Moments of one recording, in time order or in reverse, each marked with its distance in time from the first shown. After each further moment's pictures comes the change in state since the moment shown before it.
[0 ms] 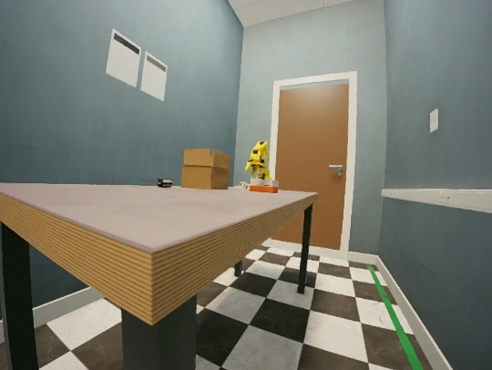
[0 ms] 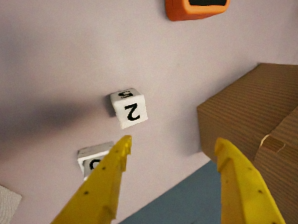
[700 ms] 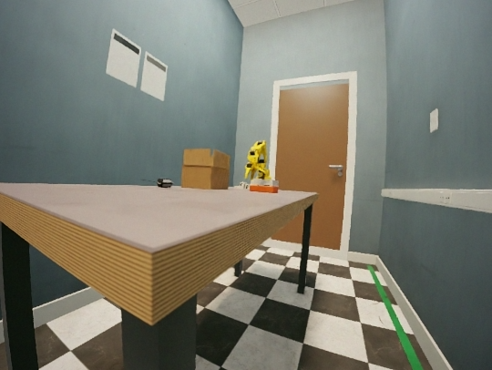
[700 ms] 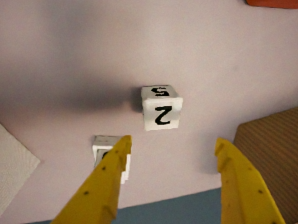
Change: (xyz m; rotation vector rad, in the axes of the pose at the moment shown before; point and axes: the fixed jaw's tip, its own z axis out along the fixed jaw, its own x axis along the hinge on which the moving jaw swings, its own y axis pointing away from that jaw) arm 0.010 0.018 0.015 -0.308 0.076 -0.113
